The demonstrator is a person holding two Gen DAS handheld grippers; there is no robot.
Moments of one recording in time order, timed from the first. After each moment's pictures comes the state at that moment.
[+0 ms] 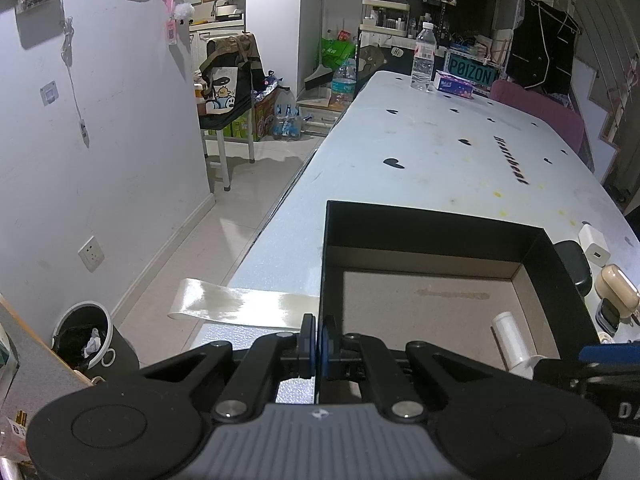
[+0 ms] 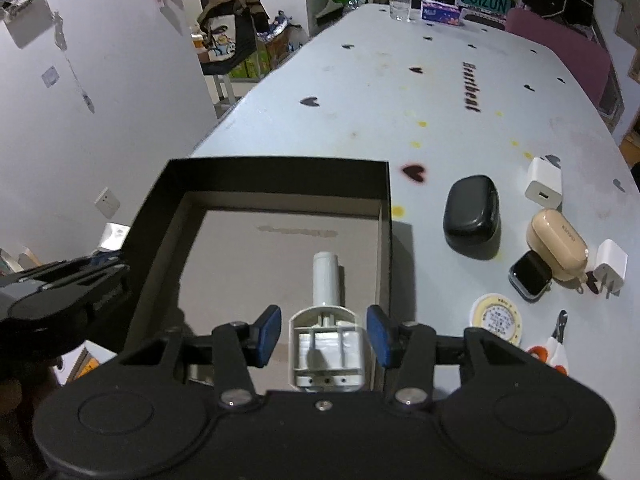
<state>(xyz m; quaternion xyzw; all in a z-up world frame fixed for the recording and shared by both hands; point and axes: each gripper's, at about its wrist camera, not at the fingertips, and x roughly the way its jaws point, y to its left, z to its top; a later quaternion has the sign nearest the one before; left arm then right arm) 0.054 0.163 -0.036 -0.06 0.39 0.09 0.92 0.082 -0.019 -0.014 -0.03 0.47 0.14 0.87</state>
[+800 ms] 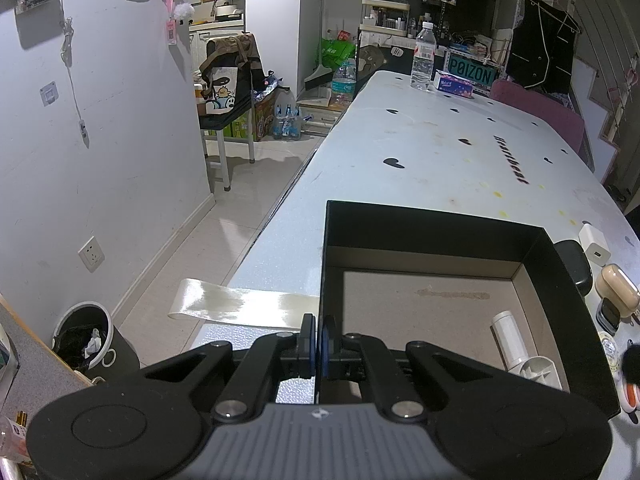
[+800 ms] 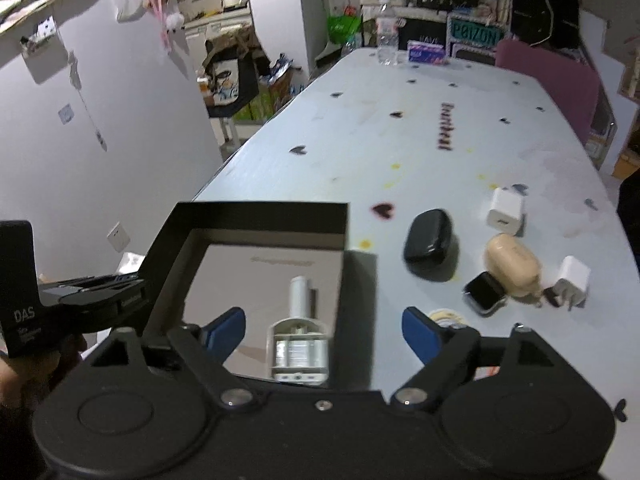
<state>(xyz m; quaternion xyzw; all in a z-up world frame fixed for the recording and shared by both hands) 0.054 0.164 -0.037 -0.06 0.39 0.09 0.92 0.052 -0.069 0.025 -0.01 0.41 0.15 0.90</state>
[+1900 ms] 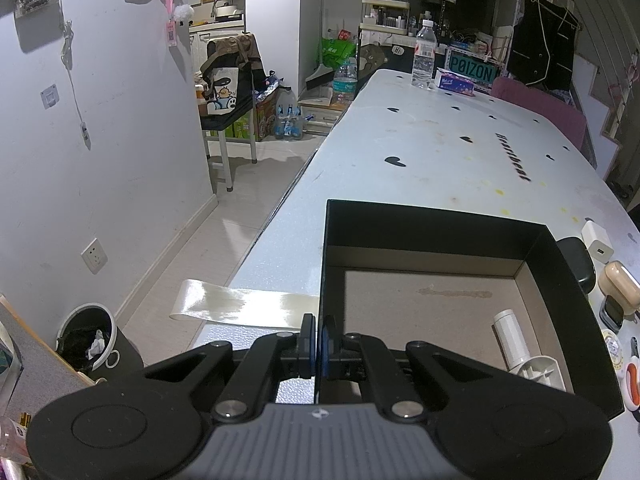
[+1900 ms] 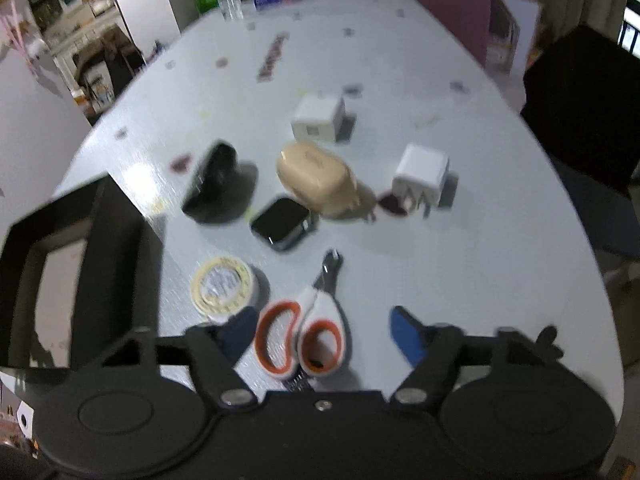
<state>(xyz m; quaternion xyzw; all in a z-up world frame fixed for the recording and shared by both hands) 0.053 0.163 -0.037 -0.06 0.39 0.09 0.92 0.091 -0.204 -0.050 0.06 0.50 0.00 0.86</state>
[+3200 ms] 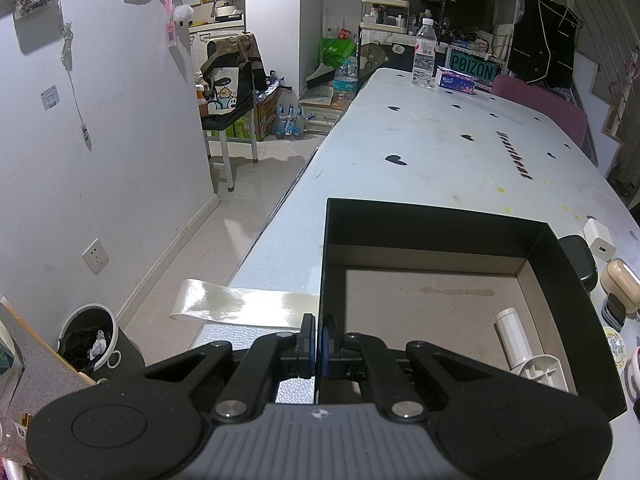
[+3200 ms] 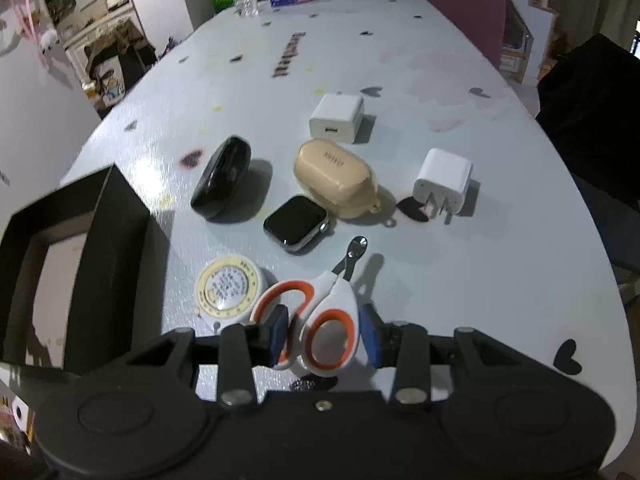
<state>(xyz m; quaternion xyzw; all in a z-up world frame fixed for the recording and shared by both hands) 0.054 0.161 -0.037 -0.06 0.39 0.09 0.92 0.090 -0.197 -0.055 0.05 0.48 0.02 0.88</state>
